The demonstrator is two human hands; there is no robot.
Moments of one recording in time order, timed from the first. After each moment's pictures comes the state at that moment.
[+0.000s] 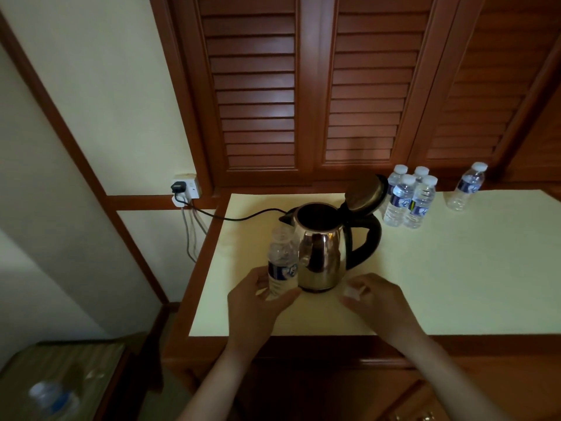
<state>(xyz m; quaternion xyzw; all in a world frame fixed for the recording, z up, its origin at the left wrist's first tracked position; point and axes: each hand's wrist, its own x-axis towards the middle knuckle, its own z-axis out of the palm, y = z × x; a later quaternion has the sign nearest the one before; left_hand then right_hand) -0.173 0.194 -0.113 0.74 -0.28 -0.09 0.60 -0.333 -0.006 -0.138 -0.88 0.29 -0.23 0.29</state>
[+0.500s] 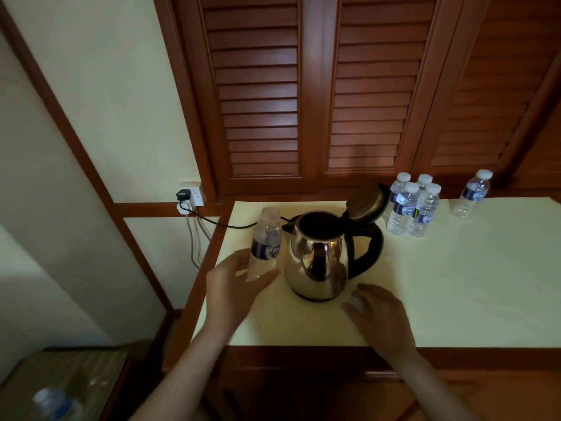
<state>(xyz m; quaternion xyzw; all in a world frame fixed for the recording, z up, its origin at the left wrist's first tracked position) -0.123 0.198 -0.084 0.78 -0.35 0.05 0.51 -0.324 -0.023 -0.188 -0.90 0.31 -0.28 0.14</state>
